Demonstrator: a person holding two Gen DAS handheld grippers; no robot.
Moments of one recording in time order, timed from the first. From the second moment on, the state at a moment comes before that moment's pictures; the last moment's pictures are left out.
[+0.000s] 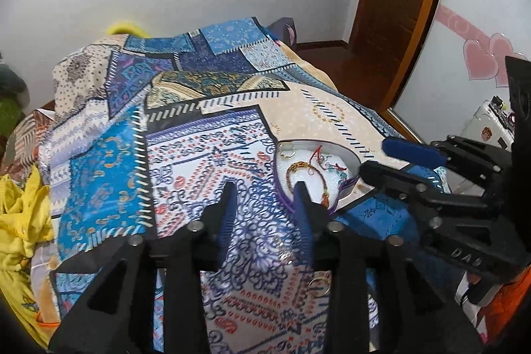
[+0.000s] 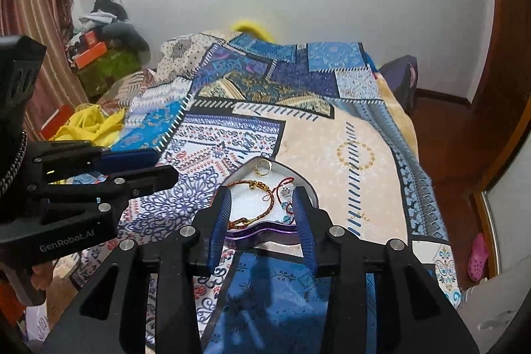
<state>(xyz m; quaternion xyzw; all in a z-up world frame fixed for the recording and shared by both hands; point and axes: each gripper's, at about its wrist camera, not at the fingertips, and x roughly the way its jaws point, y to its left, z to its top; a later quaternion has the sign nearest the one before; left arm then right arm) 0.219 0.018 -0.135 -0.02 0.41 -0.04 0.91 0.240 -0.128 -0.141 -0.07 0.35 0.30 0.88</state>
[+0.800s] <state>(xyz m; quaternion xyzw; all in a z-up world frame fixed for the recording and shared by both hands) 0.149 0.039 -0.167 -0.03 0.45 -0.04 0.89 0.191 -0.099 -0.196 -0.10 0.41 0.33 0.85</state>
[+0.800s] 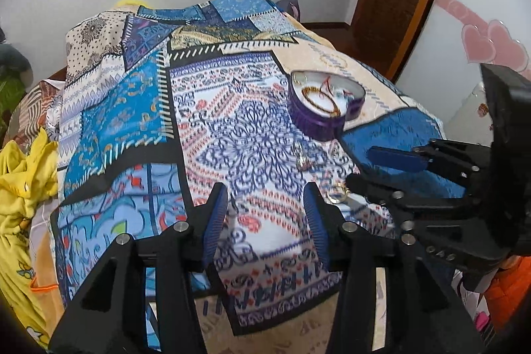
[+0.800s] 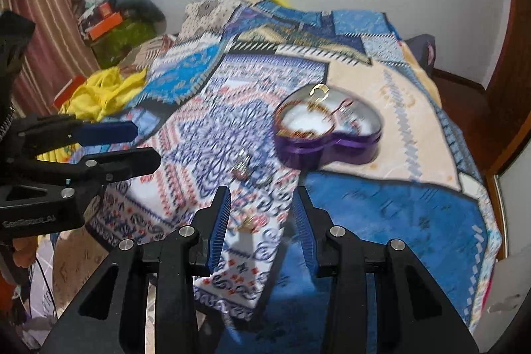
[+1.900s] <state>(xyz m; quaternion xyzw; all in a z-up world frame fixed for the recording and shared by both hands) 0.192 0.012 -0.204 -0.03 0.50 -0.10 0.86 0.204 -0.129 -0.199 -0.08 0.39 0.31 0.87</state>
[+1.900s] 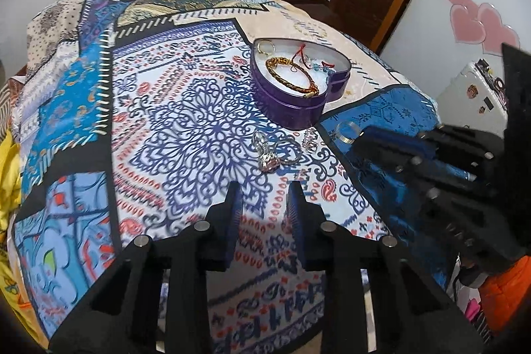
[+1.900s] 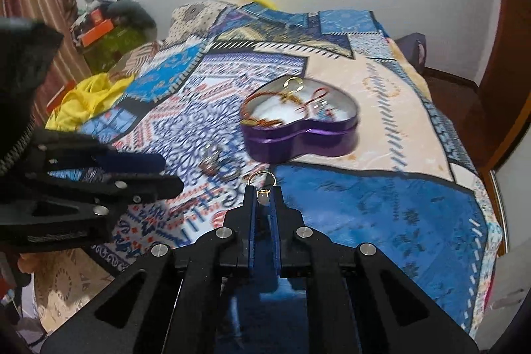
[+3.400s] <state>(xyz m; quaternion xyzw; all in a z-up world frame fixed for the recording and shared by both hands) 0.216 0.003 -0.134 -0.04 0.40 -0.10 0.91 0.234 -0.154 -0.150 -0.03 0.33 0.29 0.90</state>
